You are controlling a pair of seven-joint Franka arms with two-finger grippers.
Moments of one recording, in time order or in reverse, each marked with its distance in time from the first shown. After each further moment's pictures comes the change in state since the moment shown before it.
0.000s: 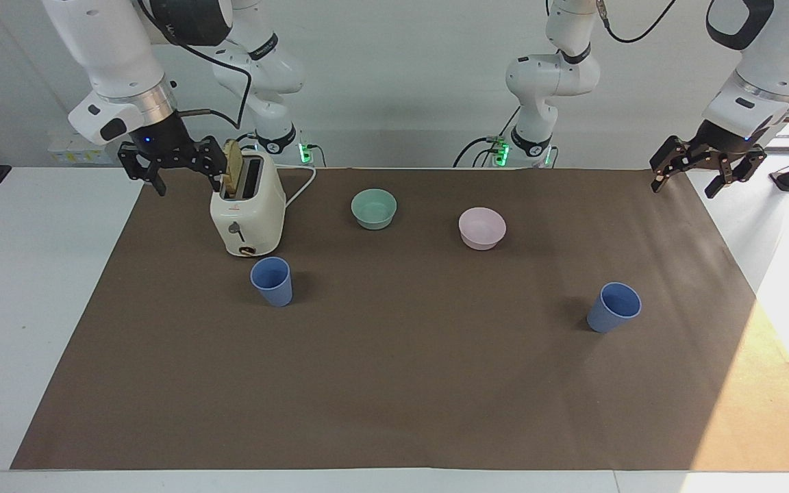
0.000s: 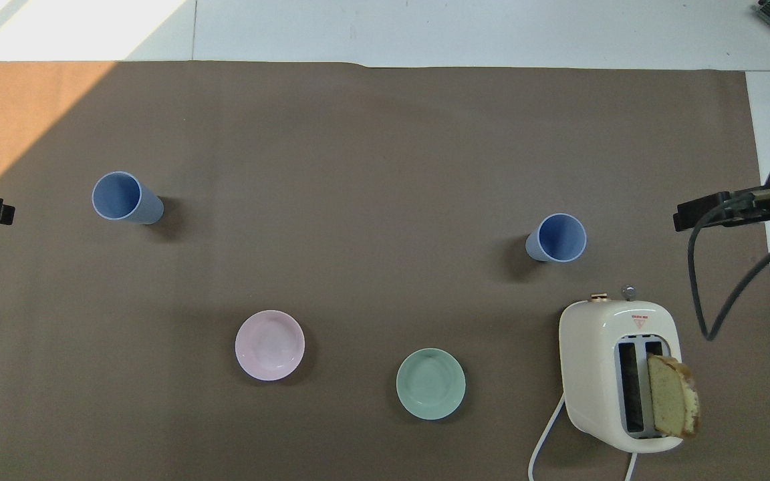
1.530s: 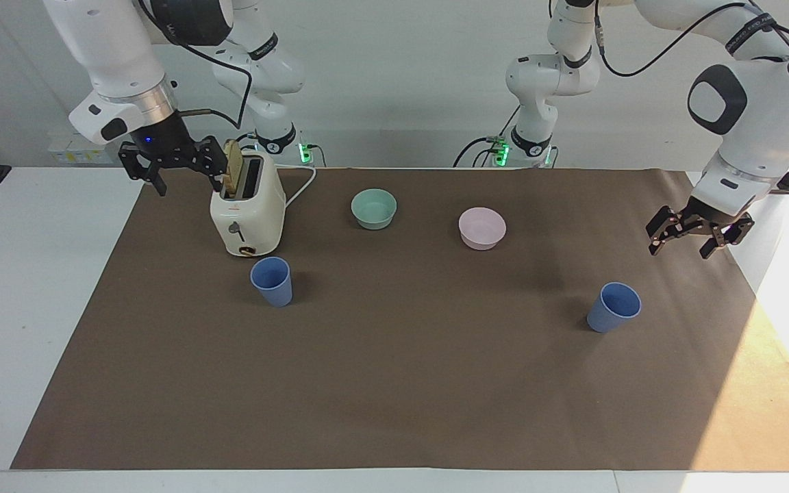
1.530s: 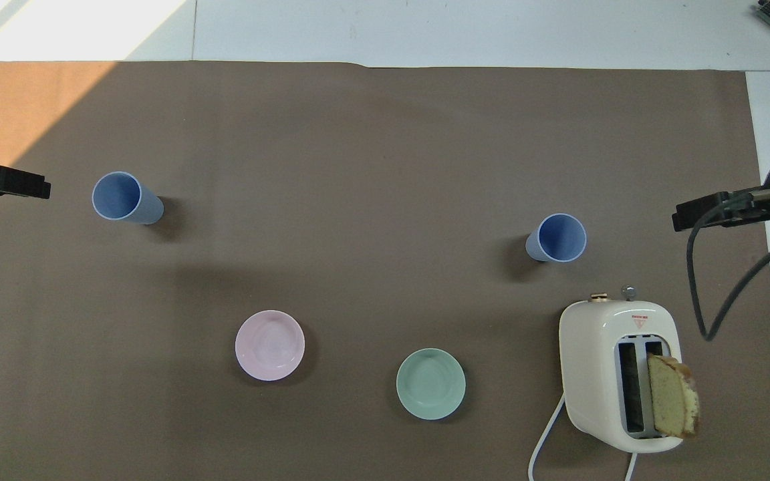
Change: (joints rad) left arm 0.015 0.156 0.010 -0.105 0.000 0.323 0.001; right arm 0.000 0.000 0.002 0.000 0.000 0.001 0.000
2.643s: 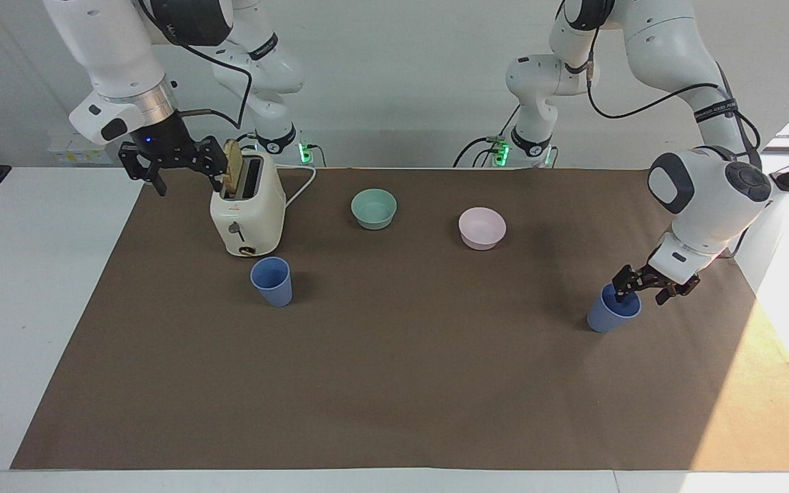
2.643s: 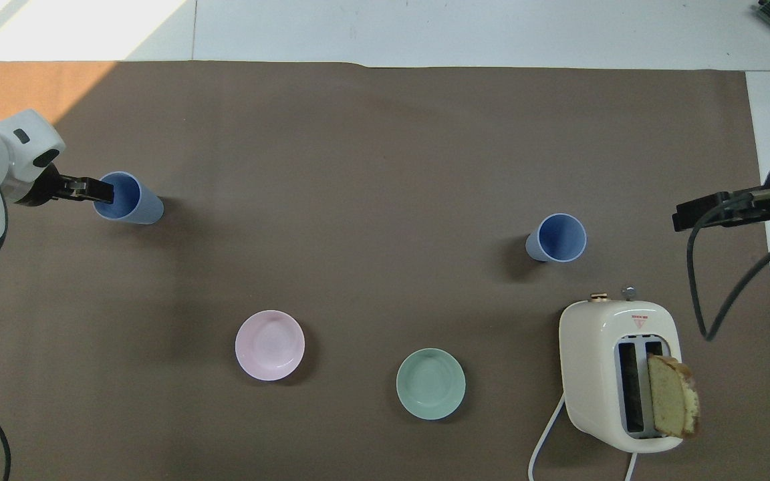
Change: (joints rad) left arm 0.009 0.137 -0.010 -0.170 -0.067 0.260 -0.001; right arm 0.000 0.000 0.000 -0.001 0.000 0.000 0.000
